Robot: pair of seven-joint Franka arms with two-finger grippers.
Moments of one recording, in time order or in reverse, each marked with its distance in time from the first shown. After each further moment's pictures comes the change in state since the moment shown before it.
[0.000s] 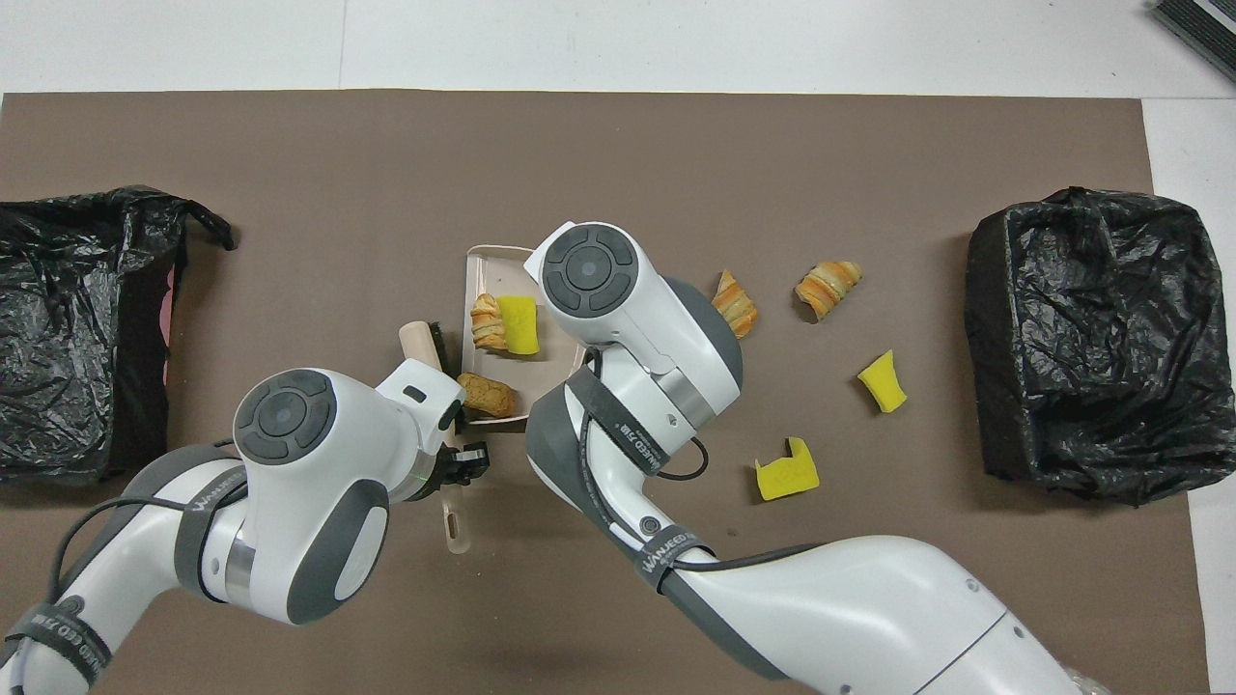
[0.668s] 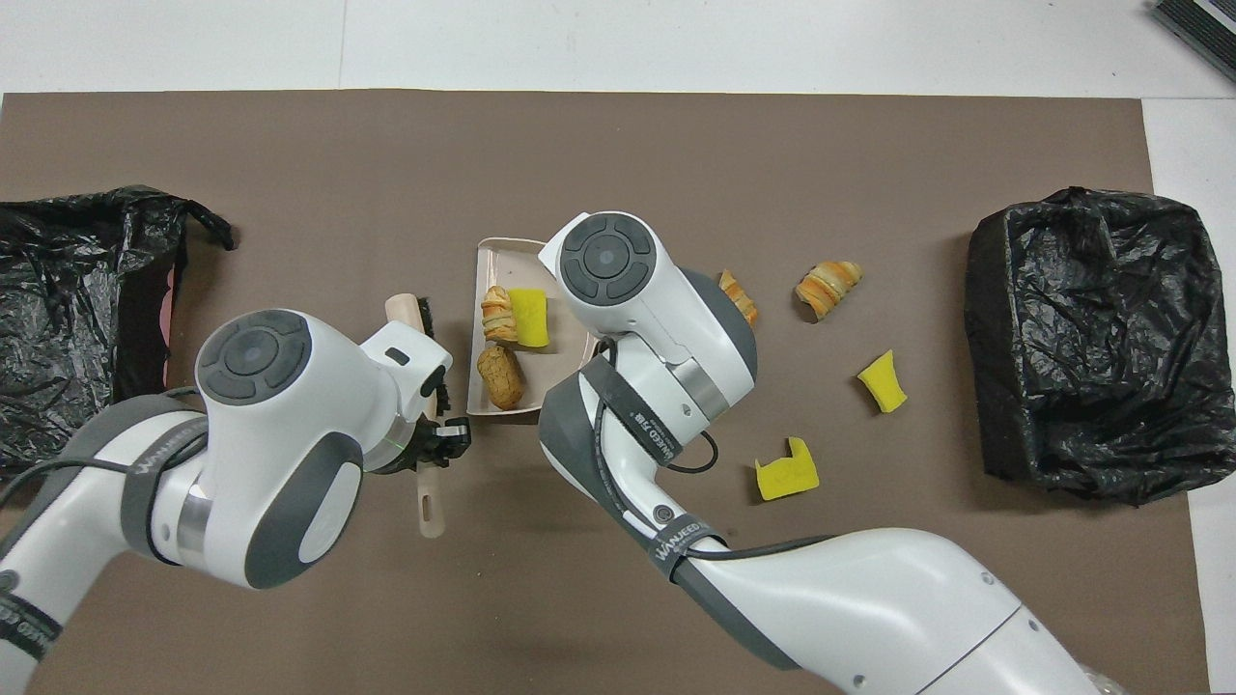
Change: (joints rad) left arm 0.037 0.008 0.026 0.180 0.072 -0.246 0.043; right arm -0.026 -0.006 0.000 -0.003 0.000 0.000 0.000
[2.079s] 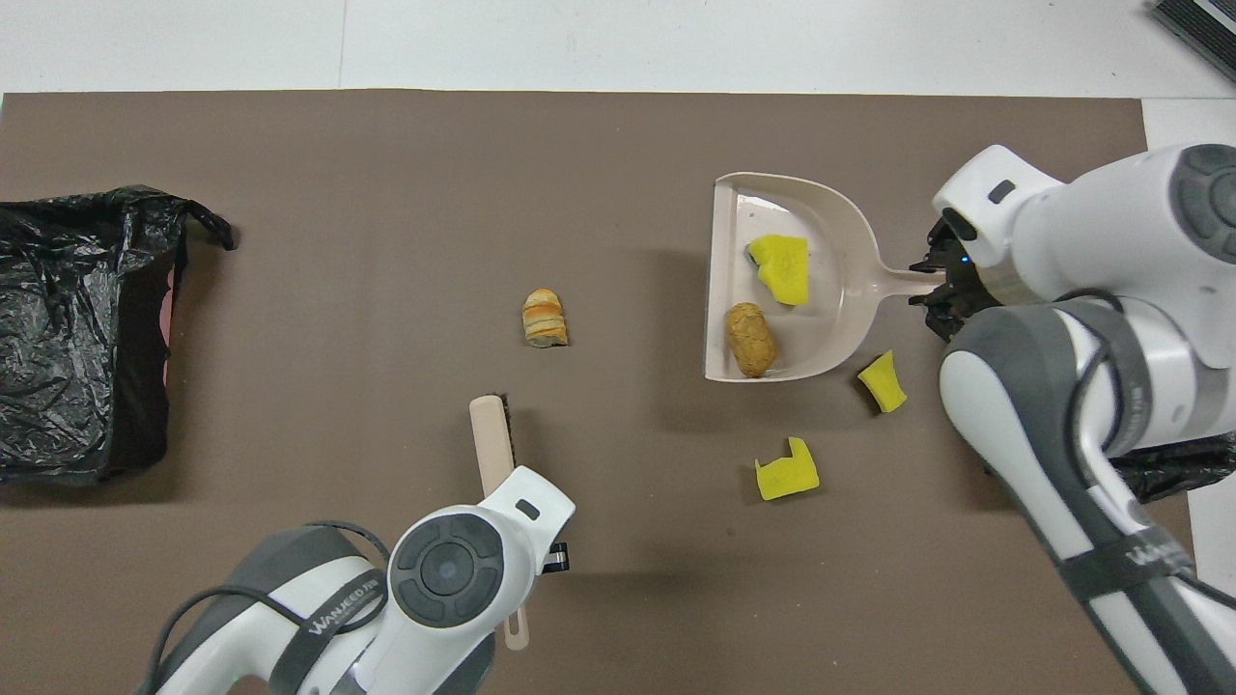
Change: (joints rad) left arm -0.278 -0.122 -0.030 -0.247 0.027 0.167 -0.268; right arm -0.512 -0.467 -0.004 -0.420 0.180 0.090 -0.566
